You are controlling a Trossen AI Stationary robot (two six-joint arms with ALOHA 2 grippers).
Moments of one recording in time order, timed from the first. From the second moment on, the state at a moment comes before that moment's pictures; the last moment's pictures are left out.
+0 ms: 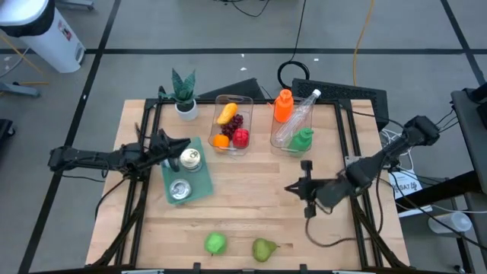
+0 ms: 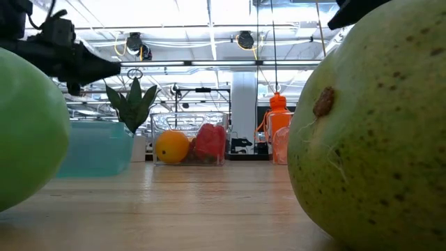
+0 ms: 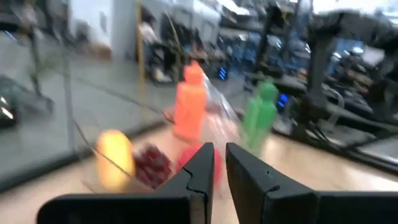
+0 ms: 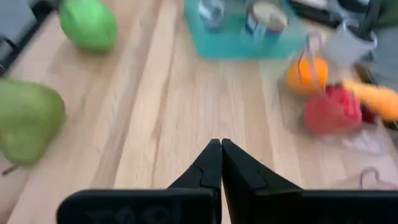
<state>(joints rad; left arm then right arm) -0.03 0.22 0.02 0.28 -0.47 -0.17 0.57 1.16 0.85 -0.39 0.54 0.16</state>
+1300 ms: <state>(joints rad) -0.03 0.22 0.02 0.39 -0.36 -0.32 0.96 1.85 0.87 0.22 0.68 0.62</state>
